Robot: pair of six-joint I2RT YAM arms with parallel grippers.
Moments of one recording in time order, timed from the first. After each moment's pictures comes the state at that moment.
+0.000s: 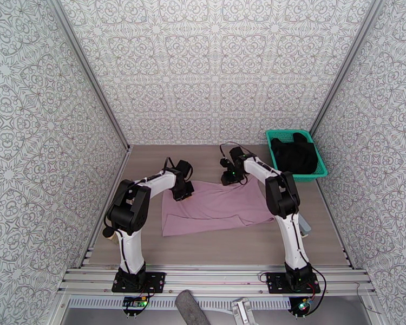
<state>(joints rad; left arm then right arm) -0.36 1.99 1.34 -0.67 0.08 -0.78 0.38 2.33 1.89 -0.83 -0.33 0.00</state>
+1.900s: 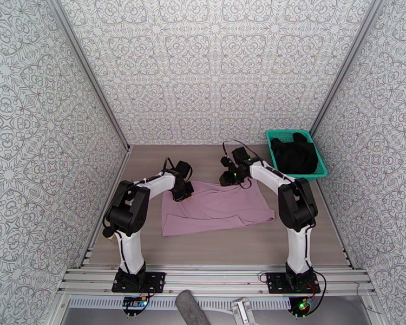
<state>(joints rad) -0.36 1.97 1.30 -0.64 0.08 -0.78 0.42 2.09 1.69 -0.69 -0.40 0.15</state>
